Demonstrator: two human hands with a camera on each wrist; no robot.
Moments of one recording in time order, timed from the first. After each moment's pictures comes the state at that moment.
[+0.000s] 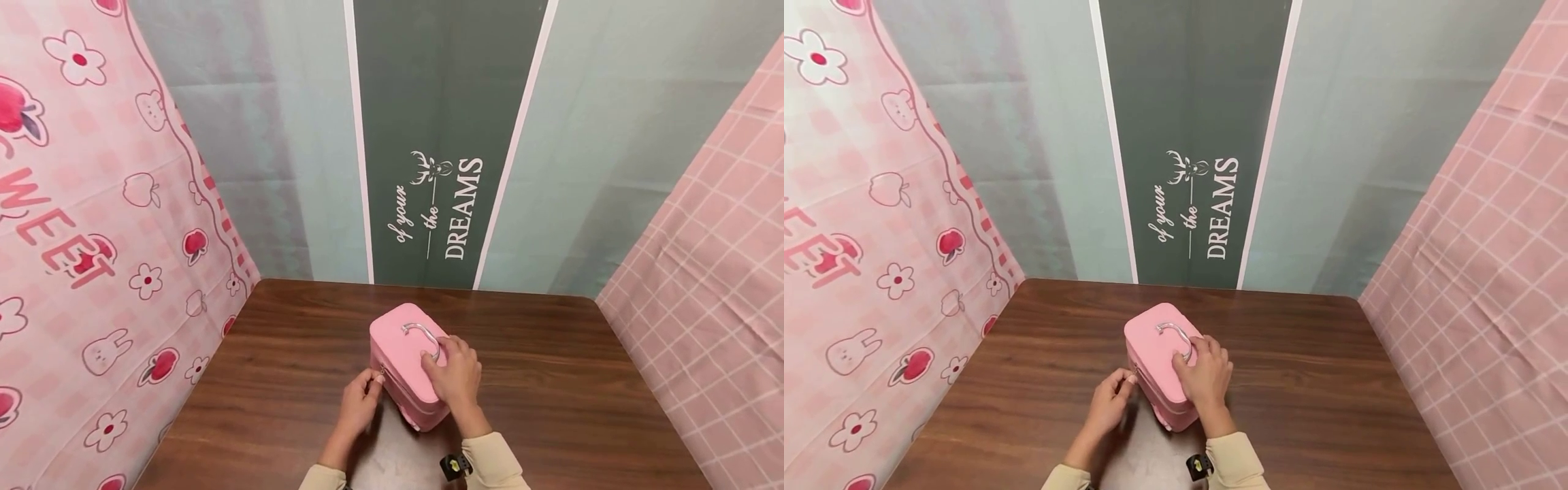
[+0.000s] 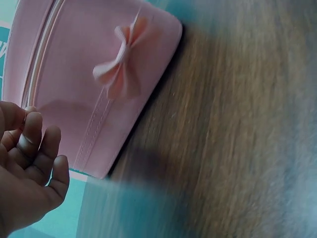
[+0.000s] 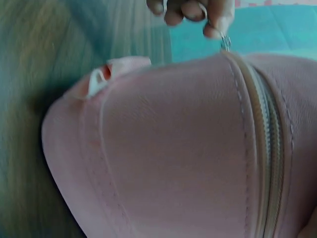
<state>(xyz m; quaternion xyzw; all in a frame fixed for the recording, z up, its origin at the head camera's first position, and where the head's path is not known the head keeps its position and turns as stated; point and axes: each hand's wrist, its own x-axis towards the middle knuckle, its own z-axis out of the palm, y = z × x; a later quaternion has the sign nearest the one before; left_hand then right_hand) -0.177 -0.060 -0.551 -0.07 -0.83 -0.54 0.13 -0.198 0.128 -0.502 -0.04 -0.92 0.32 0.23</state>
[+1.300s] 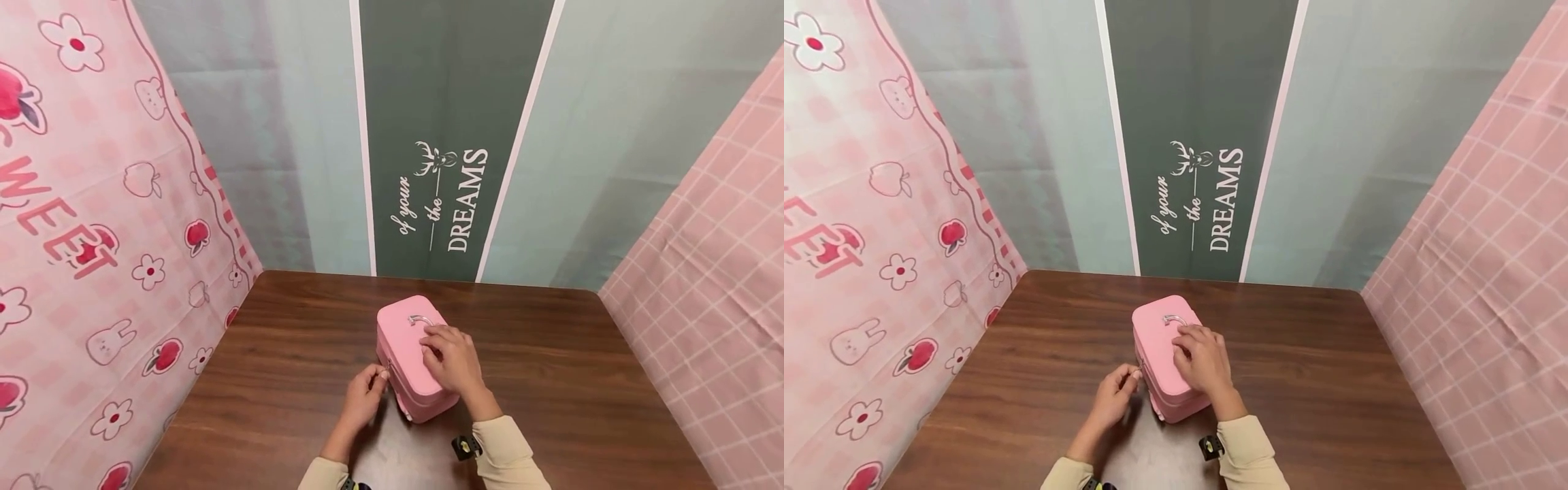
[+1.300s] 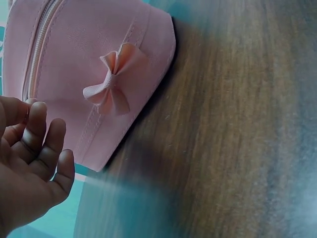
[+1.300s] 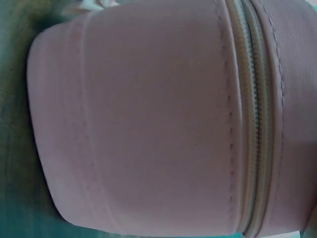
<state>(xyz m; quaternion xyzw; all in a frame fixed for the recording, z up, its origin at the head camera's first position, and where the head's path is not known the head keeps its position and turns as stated) -0.174 -0.063 -0.551 -0.10 -0.81 -0.57 0.09 -0.214 0.142 -0.500 0.23 -0.90 0.26 0.26</state>
